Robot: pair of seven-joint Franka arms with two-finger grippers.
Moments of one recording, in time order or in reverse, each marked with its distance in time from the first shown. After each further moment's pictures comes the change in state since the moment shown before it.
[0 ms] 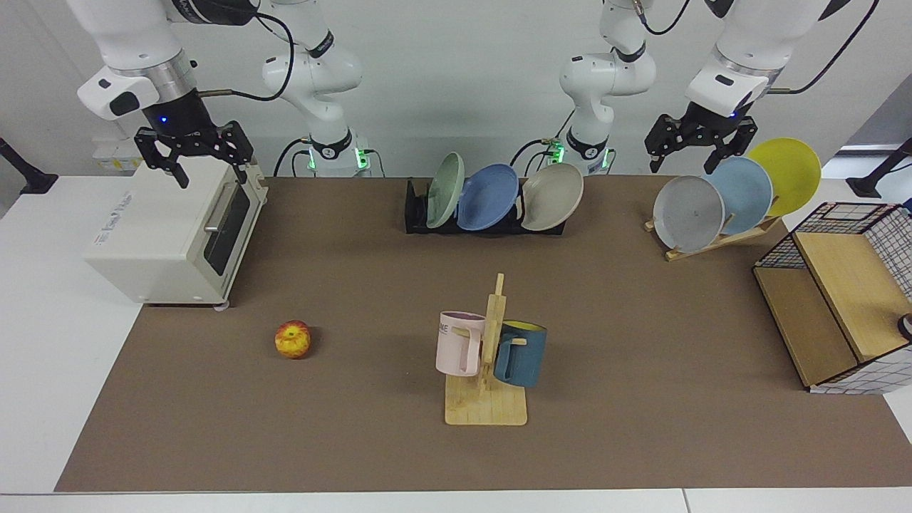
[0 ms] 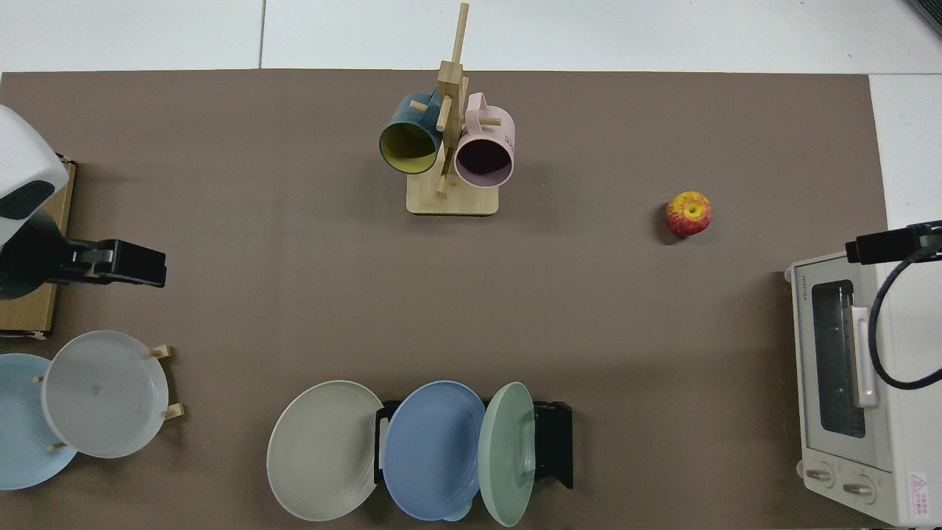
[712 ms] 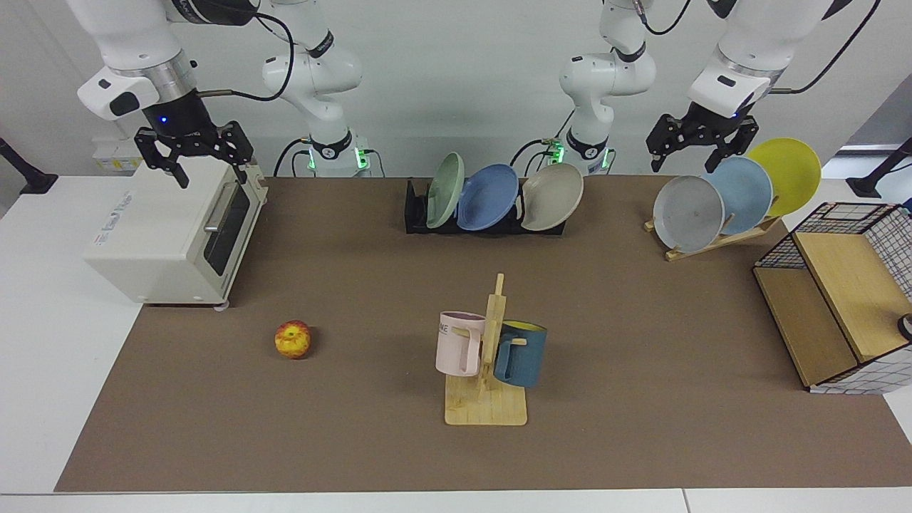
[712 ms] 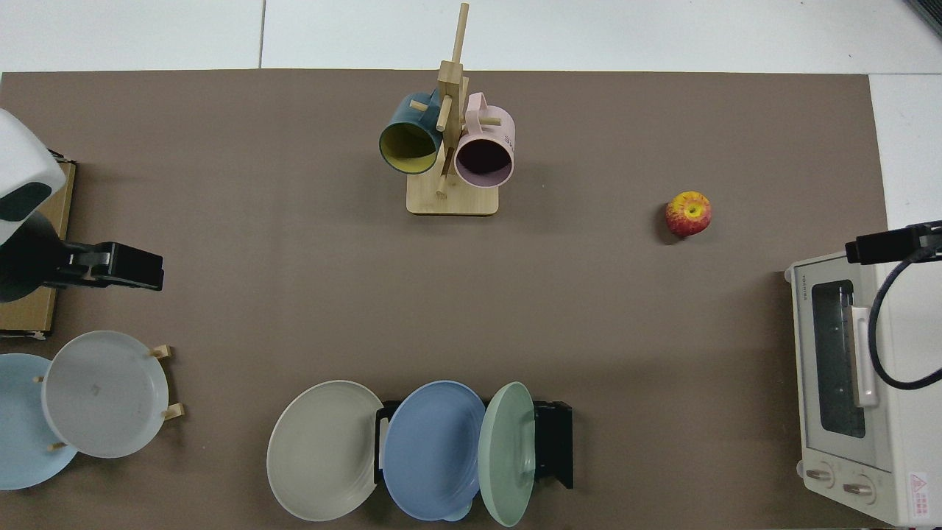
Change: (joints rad) left arm 0.005 0.000 0.000 0.000 0.000 -0.013 0.000; right arm 0.000 0.000 0.000 -0.001 0.000 0.000 0.001
